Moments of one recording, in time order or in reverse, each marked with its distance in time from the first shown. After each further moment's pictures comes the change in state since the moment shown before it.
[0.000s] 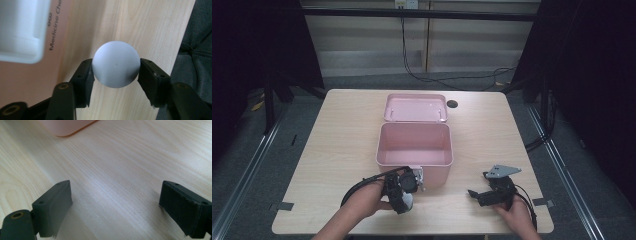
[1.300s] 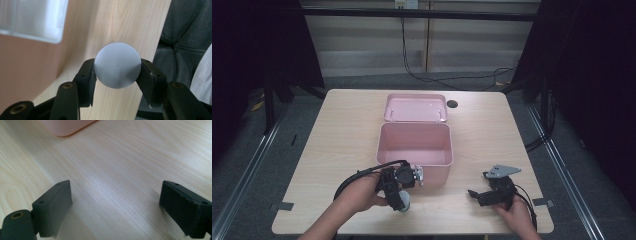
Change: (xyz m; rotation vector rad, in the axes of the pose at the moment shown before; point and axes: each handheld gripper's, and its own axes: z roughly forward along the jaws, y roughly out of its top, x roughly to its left) left arm 0.000 0.000 -0.037 0.036 -0.066 -0.012; right arm 0.000 0.000 0.000 0.001 -0.001 0.000
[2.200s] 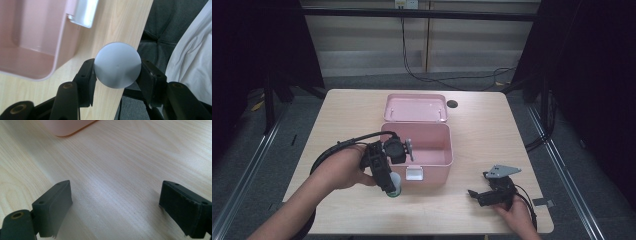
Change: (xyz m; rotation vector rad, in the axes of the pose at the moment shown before) left arm 0.010 0.001 -0.096 0.009 -0.010 -0.048; right arm 0.000 0.000 0.000 -0.002 0.000 -0.001
